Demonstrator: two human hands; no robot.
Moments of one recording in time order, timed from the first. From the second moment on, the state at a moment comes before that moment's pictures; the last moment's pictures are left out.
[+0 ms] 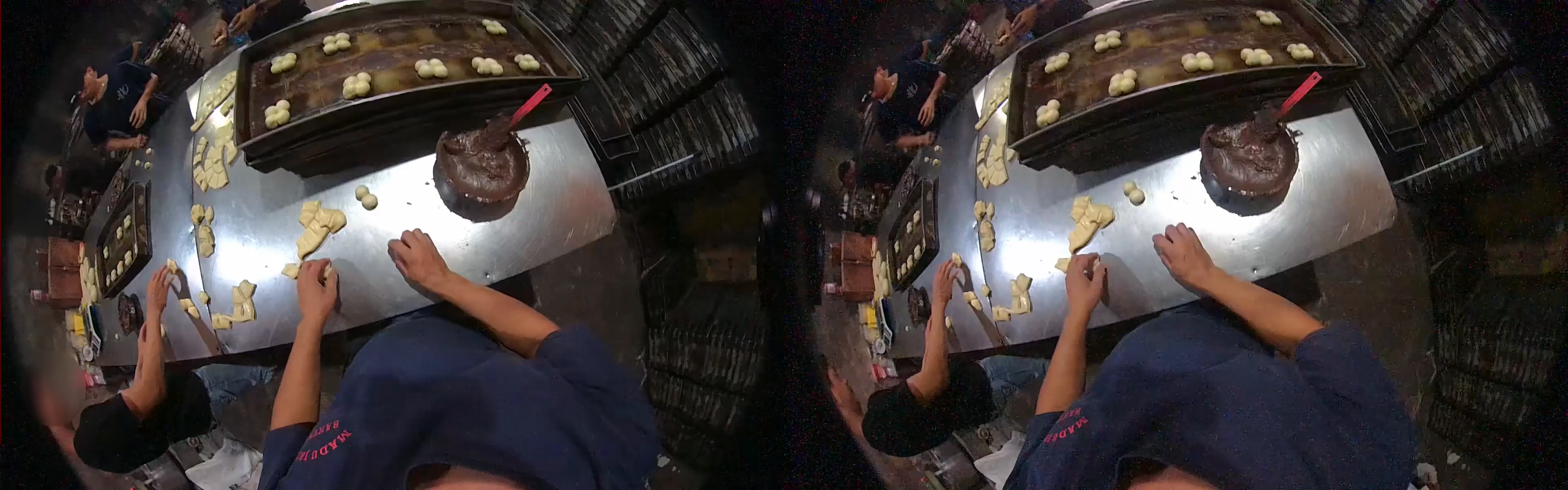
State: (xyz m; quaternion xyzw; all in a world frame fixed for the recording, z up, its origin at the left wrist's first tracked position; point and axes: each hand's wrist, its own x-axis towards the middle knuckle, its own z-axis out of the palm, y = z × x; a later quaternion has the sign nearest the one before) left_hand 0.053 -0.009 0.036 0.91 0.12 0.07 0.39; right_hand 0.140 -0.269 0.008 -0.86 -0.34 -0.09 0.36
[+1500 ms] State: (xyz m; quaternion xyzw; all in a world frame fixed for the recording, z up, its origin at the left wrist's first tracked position) left_hand 0.030 -0.009 0.008 0.96 0.09 0.21 0.14; right_hand 0.262 -0.181 0.035 -0.91 -0.24 -0.07 0.34
